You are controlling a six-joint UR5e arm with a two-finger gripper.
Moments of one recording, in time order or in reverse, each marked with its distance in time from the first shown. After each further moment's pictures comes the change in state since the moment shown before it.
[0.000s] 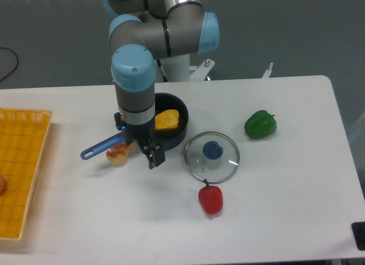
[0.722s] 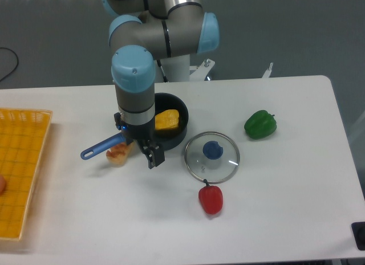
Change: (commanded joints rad) arm -0.006 -0.003 -0.029 0.002 0.003 0.005
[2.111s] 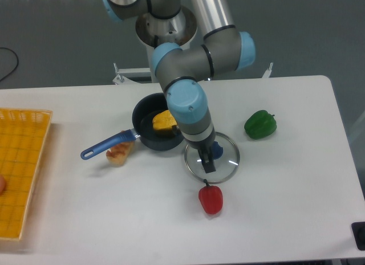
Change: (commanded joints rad) arm 0.178 -0.118 -0.026 -0.003 0.353 0.827
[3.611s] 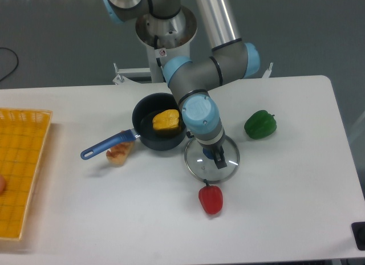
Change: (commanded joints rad) arm 0.035 -0.052 -0.068 0.060 -0.003 -0.136
